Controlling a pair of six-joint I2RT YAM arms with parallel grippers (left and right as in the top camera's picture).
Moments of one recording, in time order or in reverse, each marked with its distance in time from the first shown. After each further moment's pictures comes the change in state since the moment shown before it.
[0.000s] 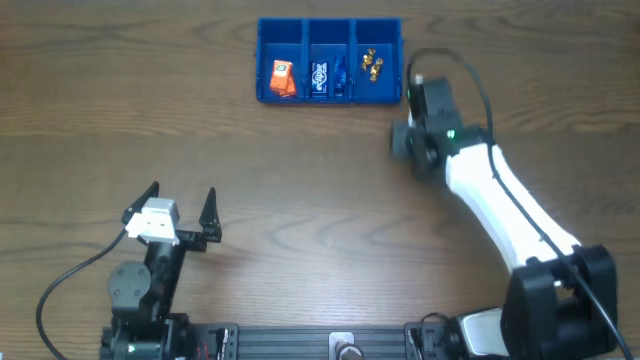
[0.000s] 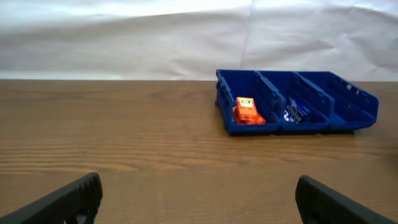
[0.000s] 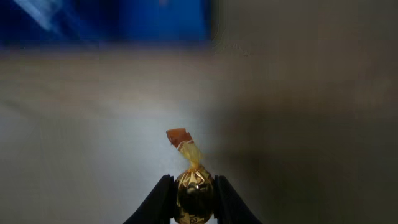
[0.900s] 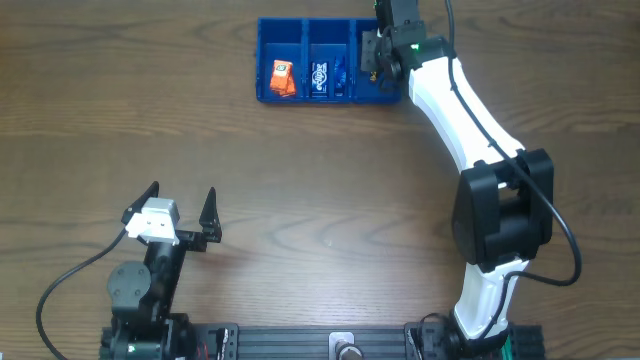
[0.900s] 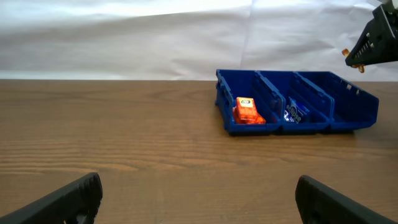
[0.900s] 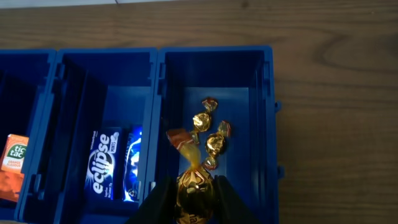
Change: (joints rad) left arm 0.000 0.000 0.000 0.000 0.000 0.000; right arm 0.021 0.468 0.596 0.019 0.035 -0.006
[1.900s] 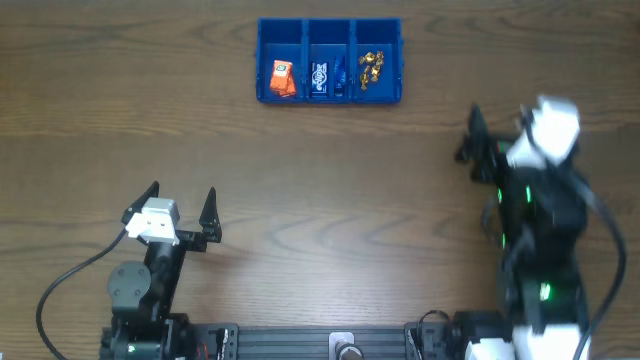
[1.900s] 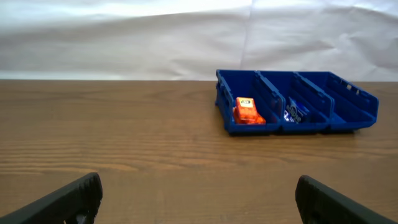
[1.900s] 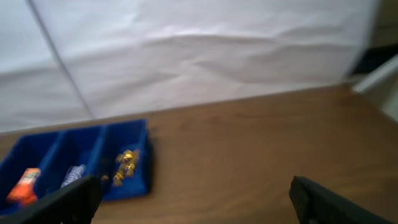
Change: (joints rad) left arm 0.000 0.000 0.000 0.000 0.000 0.000; right arm -0.263 -1.349 -0.983 0.264 0.041 -0.131
